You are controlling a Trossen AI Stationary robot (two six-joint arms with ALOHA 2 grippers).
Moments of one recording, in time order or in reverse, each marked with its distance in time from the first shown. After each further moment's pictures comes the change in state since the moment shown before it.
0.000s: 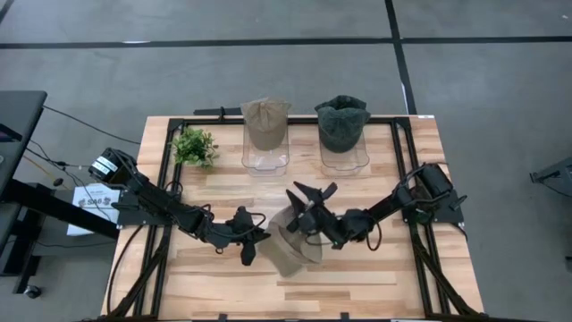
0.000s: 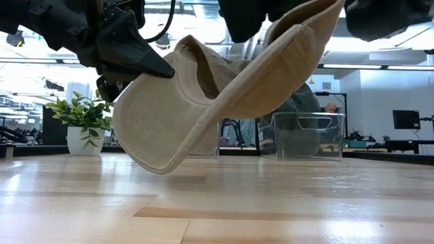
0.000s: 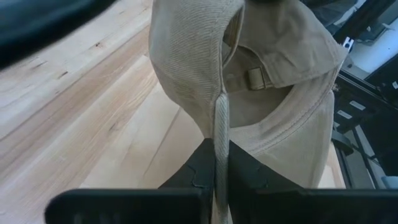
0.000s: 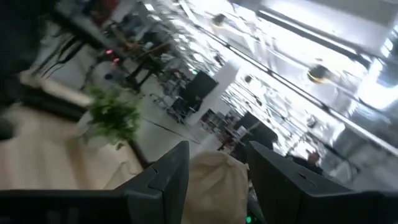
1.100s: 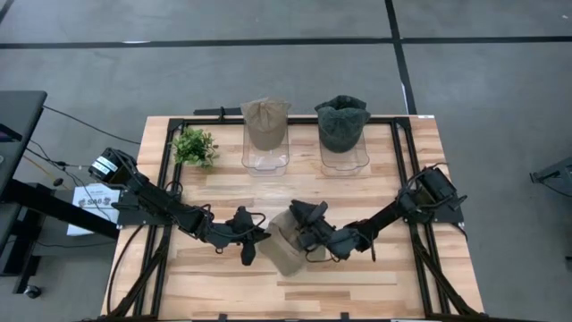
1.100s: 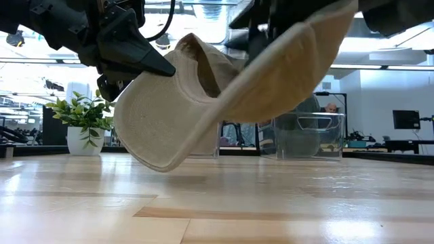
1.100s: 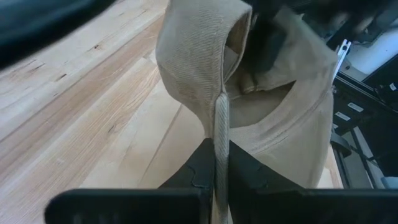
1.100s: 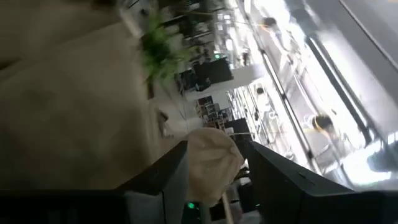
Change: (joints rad) left arm 0.000 0.000 0.000 0.010 -0.002 0.003; right arm 0.070 0.002 -0.006 -0.396 0.110 -0.158
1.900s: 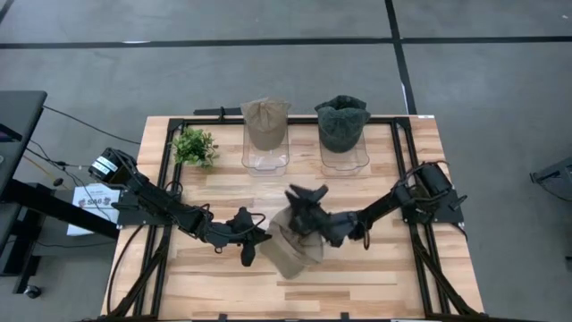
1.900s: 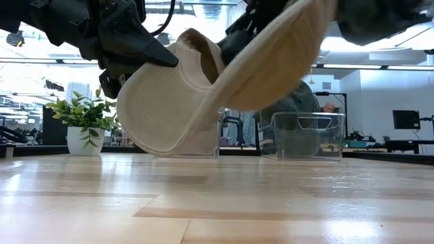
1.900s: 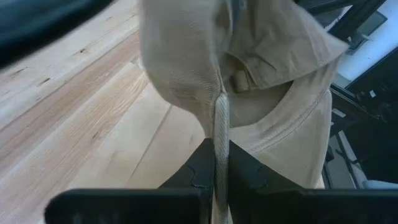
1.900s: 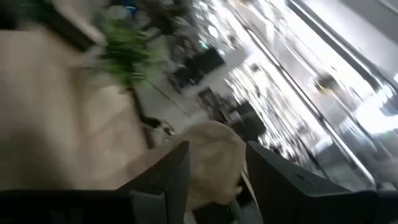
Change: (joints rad) left arm -0.001 0.000 0.000 0.046 0.022 -0.001; right arm -0.114 0.000 0.000 0.124 -0.061 0.147
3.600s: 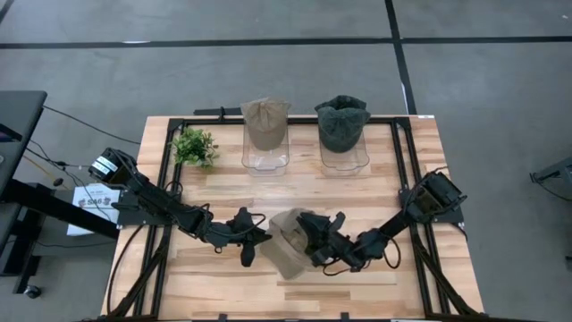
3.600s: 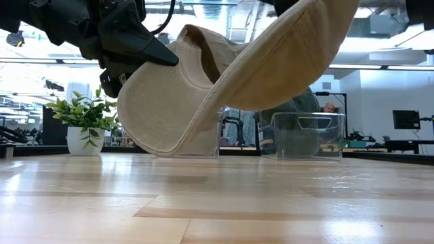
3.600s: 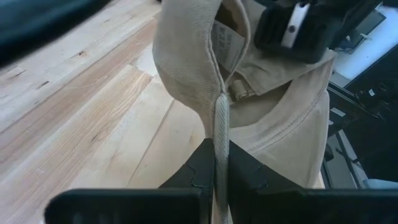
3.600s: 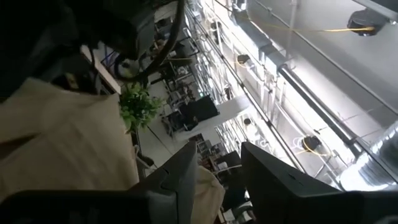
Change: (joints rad) left arm 0.000 0.000 0.000 0.006 0.001 0.013; right arm 0.240 -0.002 -0.050 0.308 0.008 -0.403
